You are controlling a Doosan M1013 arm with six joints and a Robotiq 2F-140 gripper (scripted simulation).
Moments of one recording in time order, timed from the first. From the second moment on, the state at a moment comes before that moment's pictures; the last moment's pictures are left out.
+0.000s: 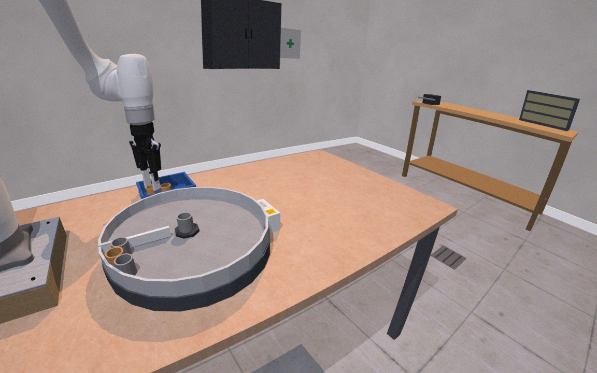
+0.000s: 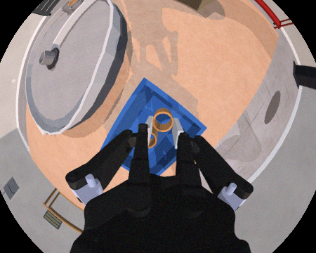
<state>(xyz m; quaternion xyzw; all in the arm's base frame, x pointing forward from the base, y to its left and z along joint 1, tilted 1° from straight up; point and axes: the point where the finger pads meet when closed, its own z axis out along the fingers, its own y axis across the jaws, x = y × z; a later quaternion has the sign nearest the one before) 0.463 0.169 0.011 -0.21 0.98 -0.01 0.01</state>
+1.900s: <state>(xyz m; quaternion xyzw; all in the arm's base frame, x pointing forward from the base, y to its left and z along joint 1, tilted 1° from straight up) 0.463 0.169 0.006 -0.21 0.98 -0.01 0.01</state>
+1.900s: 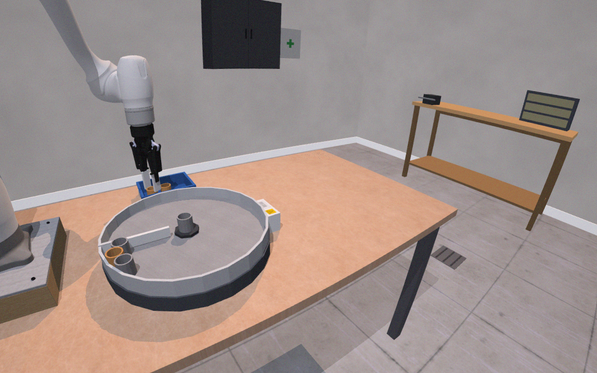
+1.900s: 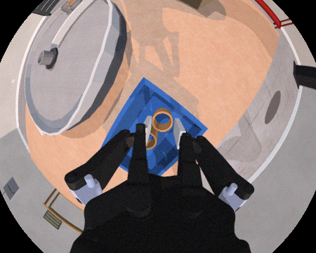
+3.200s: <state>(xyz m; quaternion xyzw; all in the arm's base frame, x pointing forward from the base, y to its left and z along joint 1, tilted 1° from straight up) 0.463 0.169 0.009 -0.21 0.98 -0.01 0.01</state>
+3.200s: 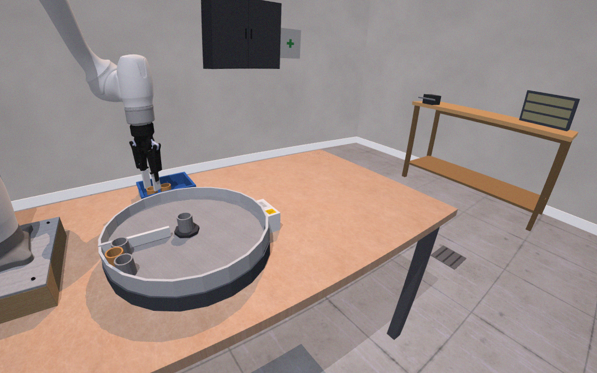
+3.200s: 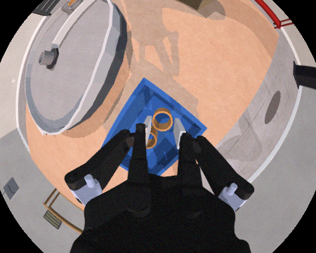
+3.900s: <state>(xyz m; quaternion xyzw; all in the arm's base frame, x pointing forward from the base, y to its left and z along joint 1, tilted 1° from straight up) 0.462 0.170 0.074 -0.21 0.98 -0.01 0.01</state>
